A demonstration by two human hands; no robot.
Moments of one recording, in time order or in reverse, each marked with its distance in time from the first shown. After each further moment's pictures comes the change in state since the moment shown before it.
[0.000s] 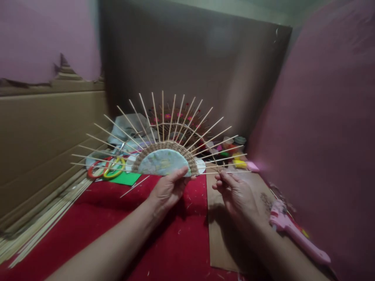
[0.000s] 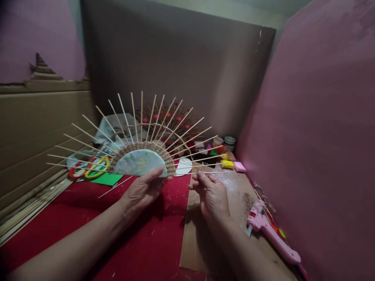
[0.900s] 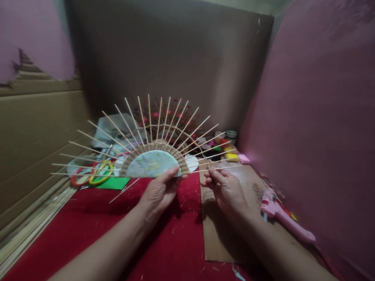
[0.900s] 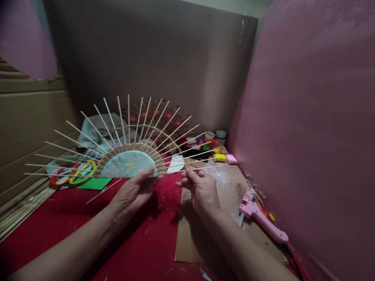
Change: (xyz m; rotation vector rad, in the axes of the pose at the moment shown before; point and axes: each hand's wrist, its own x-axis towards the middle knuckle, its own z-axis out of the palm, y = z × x) left_hand 0.000 -0.005 0.002 0.005 0.031 0.005; right_hand 0.001 0.005 0.000 0.035 -0.059 0.007
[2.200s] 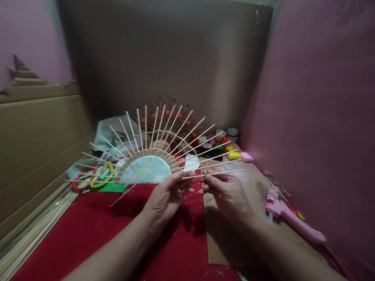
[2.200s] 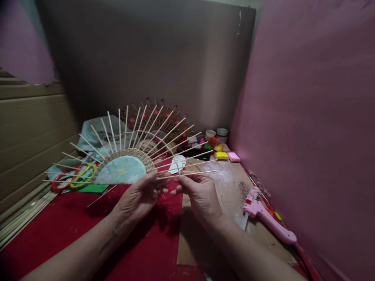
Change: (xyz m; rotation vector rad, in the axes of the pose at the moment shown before) left_hand -0.010 -0.008 -0.006 0.201 -0.200 -0.125; right_hand -0.015 -0.002 0.005 -0.098 -0.127 0.001
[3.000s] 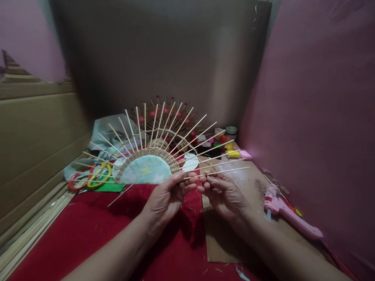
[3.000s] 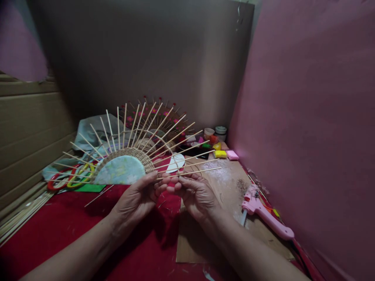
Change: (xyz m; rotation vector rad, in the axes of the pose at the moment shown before) left_hand -0.005 -0.003 0.003 0.005 -0.091 0.001; right_hand 0.000 0.001 -0.005 0.340 -0.034 0.233
